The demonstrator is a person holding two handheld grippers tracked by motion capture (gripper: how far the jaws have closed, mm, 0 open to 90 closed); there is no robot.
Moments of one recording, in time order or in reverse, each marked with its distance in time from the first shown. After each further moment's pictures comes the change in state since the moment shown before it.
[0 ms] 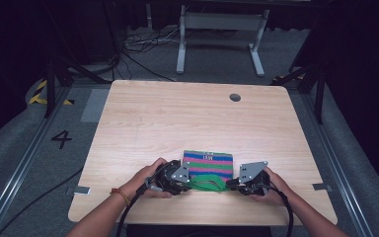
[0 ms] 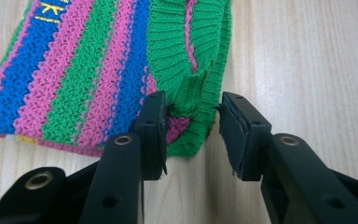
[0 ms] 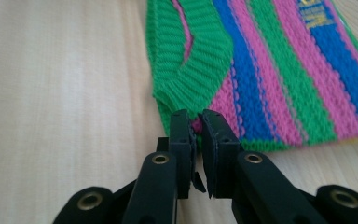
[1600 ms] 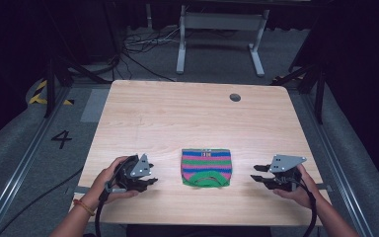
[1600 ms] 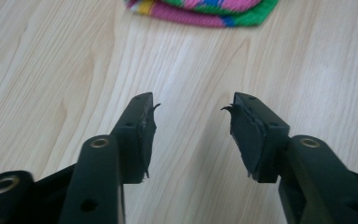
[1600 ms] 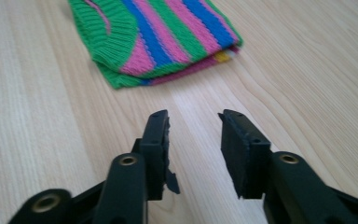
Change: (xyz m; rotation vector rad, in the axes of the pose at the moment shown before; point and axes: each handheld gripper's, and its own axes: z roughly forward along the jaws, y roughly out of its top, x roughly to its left) left arm -0.008 -0.070 -0.085 0.037 0.254 -0.200; right arm -0.012 -0.038 -0.071 -0.059 -0.229 0.186
